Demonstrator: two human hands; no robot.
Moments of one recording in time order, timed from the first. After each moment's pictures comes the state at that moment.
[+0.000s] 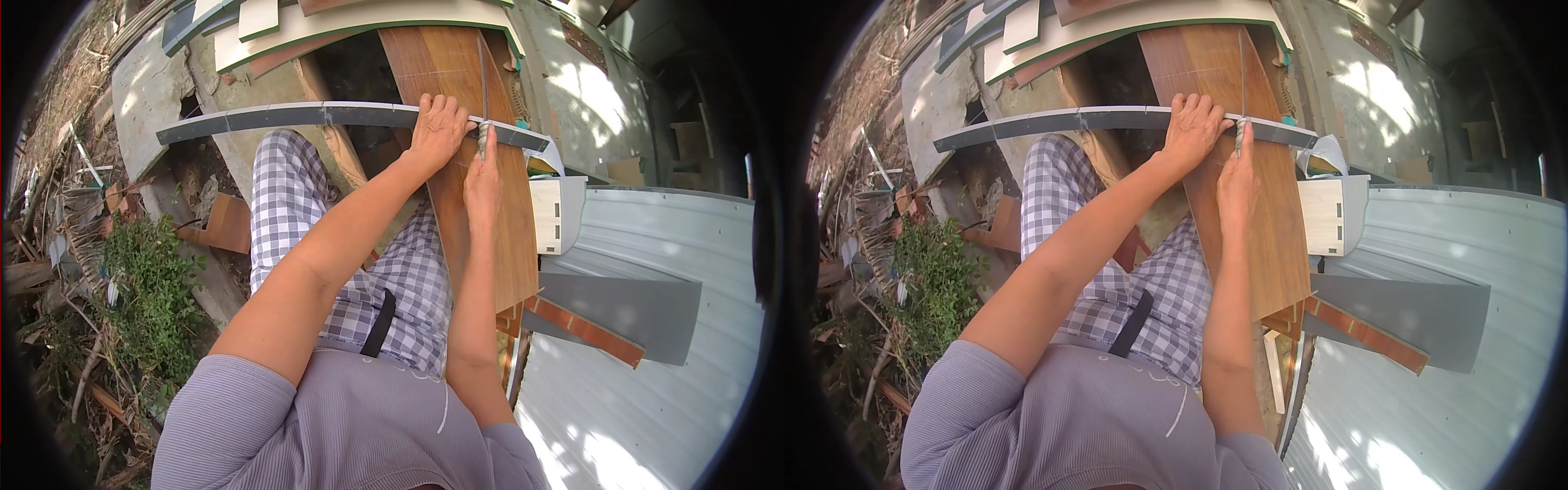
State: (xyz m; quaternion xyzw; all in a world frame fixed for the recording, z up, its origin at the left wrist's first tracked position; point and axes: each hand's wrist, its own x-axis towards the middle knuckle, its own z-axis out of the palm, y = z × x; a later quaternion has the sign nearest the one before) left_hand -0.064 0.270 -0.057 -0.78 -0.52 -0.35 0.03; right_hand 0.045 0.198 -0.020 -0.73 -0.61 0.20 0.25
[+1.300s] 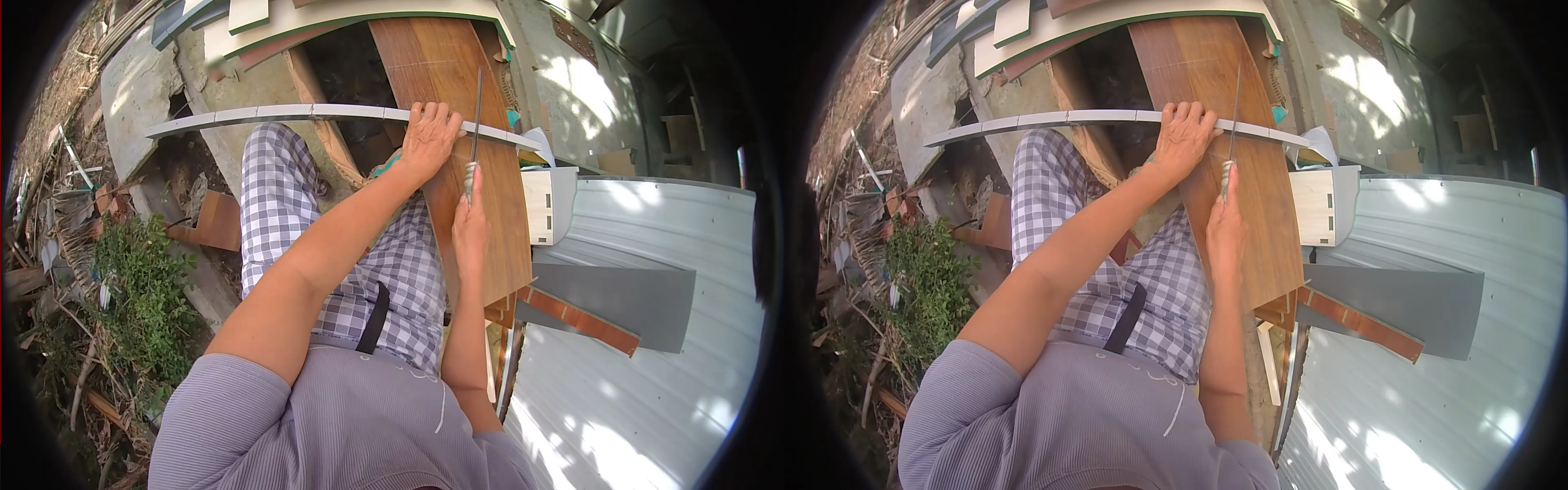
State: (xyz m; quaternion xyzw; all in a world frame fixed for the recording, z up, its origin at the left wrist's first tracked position) left_hand -0.056 0.241 -0.065 -0.77 -0.53 -0.35 0.04; right_hand 0.047 0.117 0.000 -0.76 -0.55 0.28 0.17
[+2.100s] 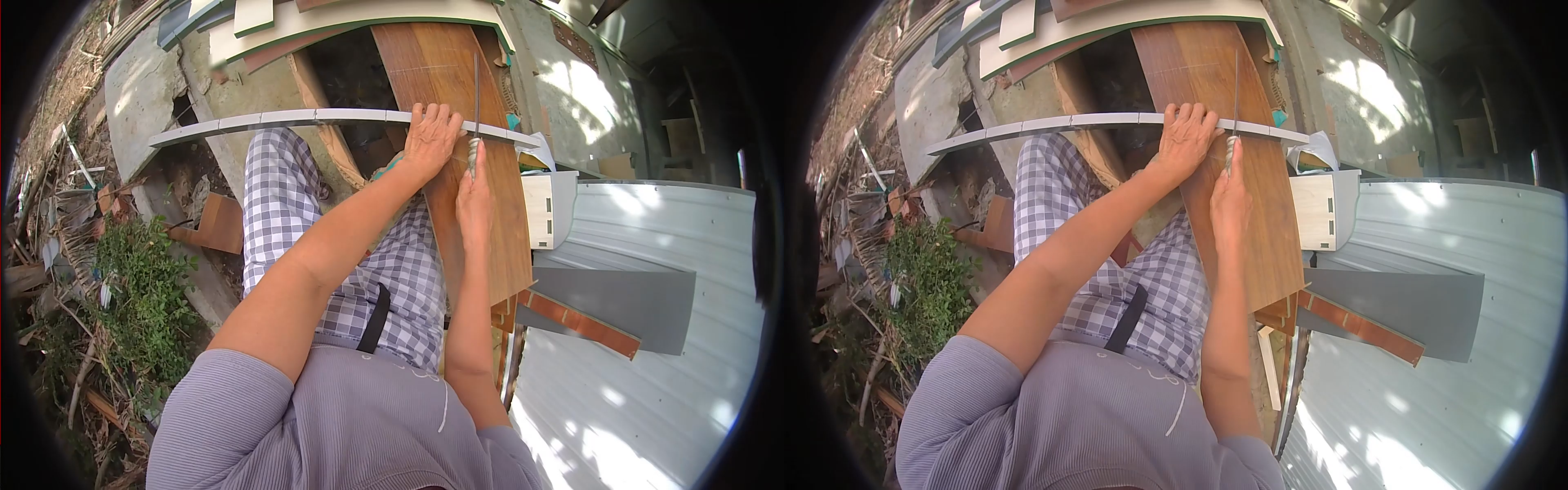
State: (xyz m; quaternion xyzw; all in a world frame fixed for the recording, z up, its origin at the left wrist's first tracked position) left_hand -0.056 0.247 -0.067 -0.77 -0.53 -0.34 0.07; right_hand 0.050 0.159 -0.015 -0.73 -0.60 0.23 0.23
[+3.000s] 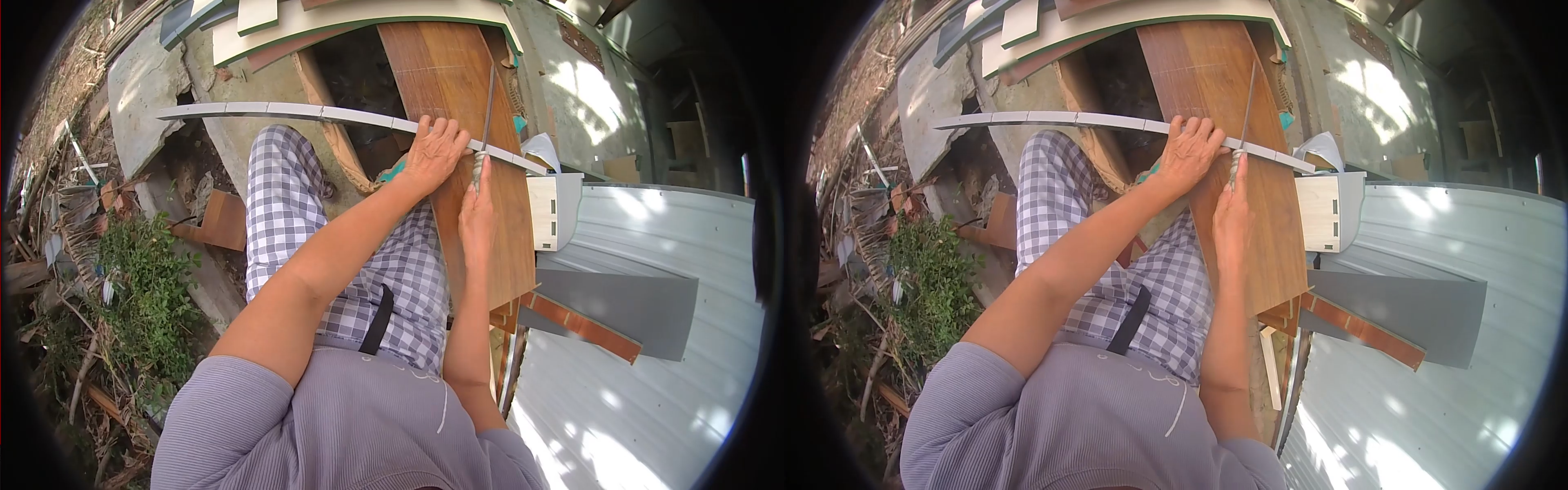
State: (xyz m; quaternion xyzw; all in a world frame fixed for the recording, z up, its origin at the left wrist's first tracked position) left_hand -0.059 0.229 -0.068 -0.79 -0.50 -0.35 0.06; right_hand 0.044 0.144 0.007 -0.76 -0.53 0.33 0.18
